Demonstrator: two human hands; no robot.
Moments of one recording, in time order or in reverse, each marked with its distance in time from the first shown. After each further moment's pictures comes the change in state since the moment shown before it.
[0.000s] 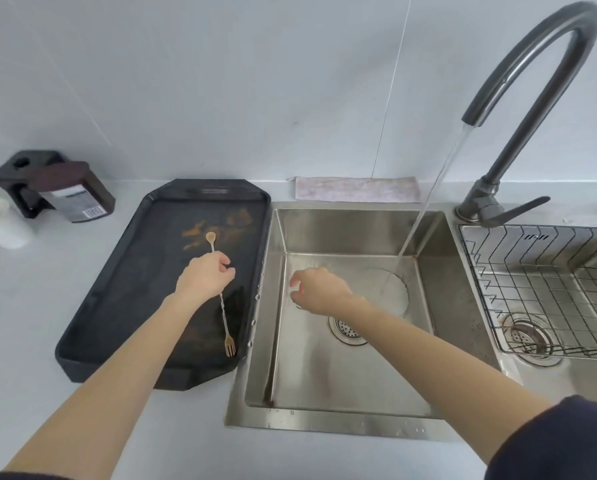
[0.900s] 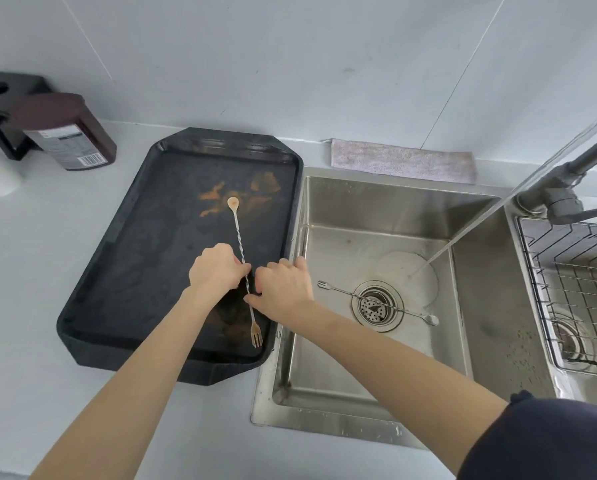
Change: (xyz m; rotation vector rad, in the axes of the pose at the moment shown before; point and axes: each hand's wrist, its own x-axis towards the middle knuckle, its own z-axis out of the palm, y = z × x) left_hand 0.030 -0.034 0.022 0.010 -0.107 -0.224; right_hand 0.048 -0.081 0.063 -0.261 0.081 -0.156
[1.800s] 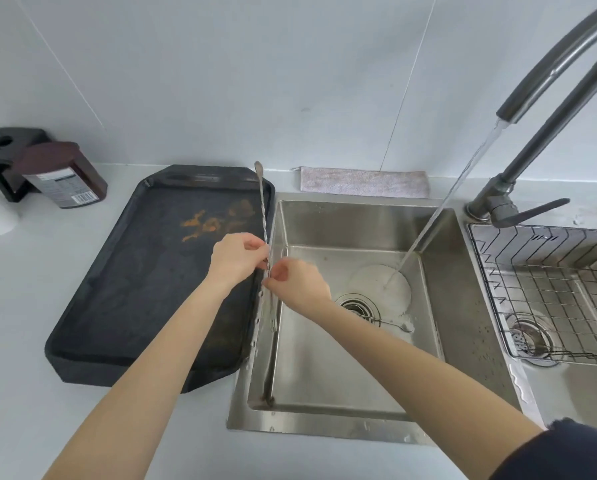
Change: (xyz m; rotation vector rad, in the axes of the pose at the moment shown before) left_hand -0.051 0.063 -0.019 -0.492 0.069 0.280; right_hand -0.040 0.046 -0.044 0.644 0.062 0.342
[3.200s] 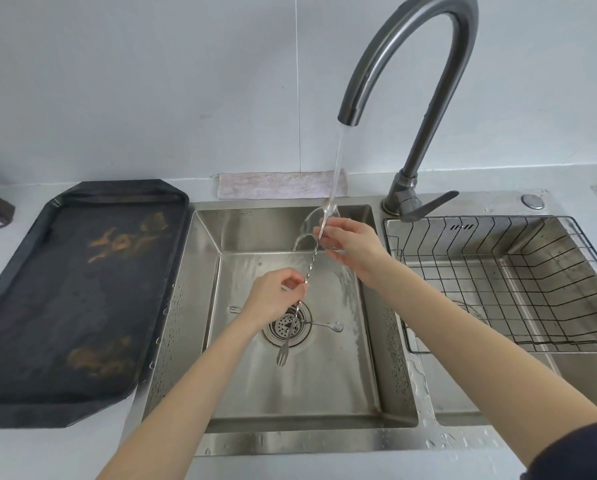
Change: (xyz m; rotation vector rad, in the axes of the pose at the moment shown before) left_hand -0.032 0.074 0.176 0.030 -0.297 0.202; right_hand 0.001 0.135 -0.187 0.891 0.129 0.118
